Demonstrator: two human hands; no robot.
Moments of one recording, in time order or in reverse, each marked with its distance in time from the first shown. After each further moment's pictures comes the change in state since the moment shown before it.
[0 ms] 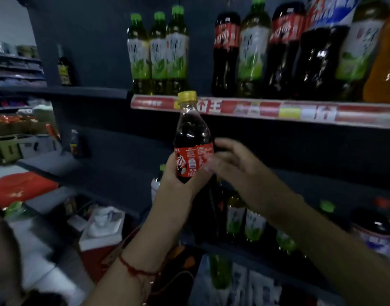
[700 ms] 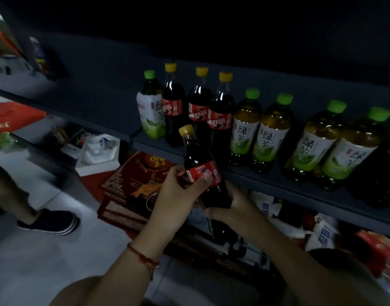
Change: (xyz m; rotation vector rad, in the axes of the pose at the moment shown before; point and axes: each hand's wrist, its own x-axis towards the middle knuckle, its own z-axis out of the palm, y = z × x) left_hand -0.057 -0.192 -0.015 0.081 0.051 -0.507; right_hand -0.079 0.248 0.070 0.011 -0.031 0.543
